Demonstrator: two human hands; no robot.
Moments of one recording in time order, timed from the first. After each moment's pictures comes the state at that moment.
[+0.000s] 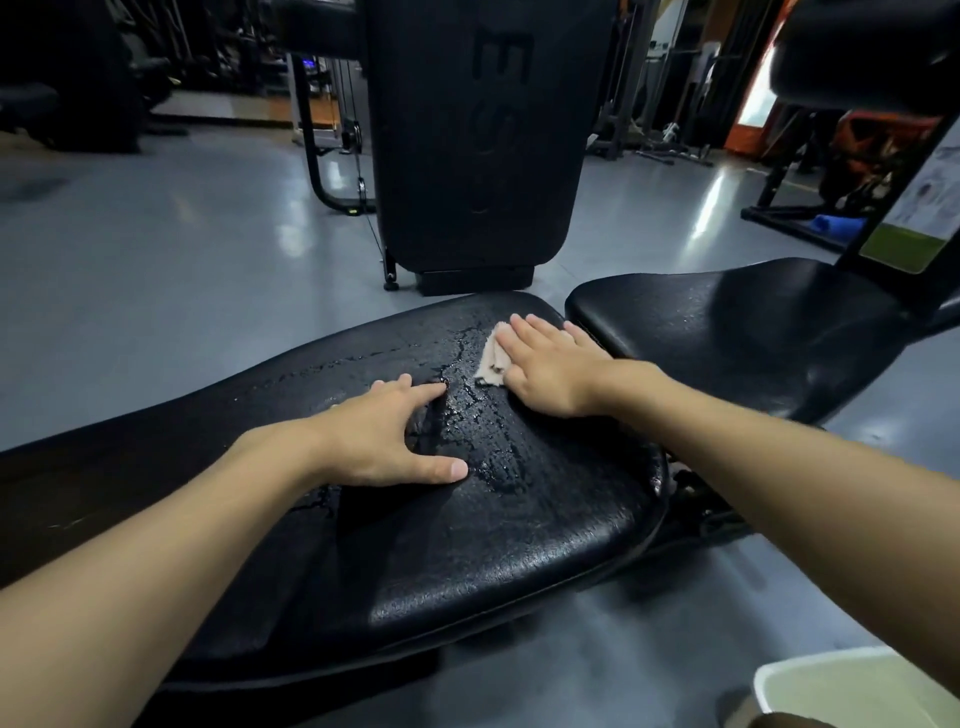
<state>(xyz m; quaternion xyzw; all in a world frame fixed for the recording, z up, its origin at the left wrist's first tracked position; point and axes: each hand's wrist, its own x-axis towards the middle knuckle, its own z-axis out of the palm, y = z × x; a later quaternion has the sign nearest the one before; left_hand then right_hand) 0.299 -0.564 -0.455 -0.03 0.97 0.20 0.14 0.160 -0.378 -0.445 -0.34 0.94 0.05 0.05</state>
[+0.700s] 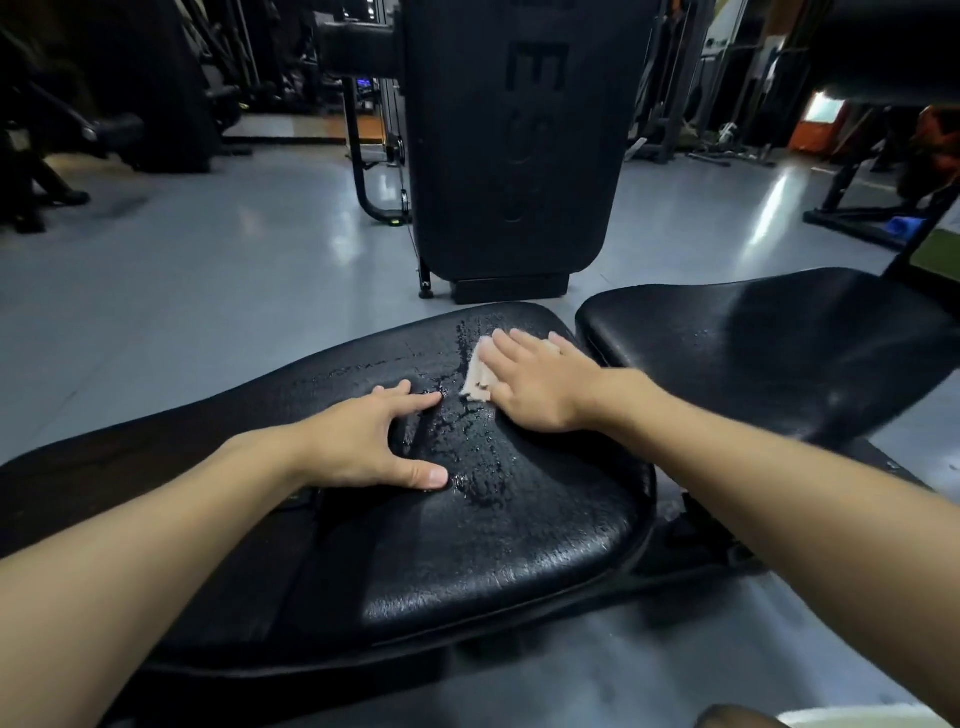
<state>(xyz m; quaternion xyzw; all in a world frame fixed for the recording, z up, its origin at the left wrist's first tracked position) 0.297 -0.568 -0.459 -0.05 0.96 0.24 0.11 0.155 -0.382 -0.444 -0.43 0.90 0.05 0.04</state>
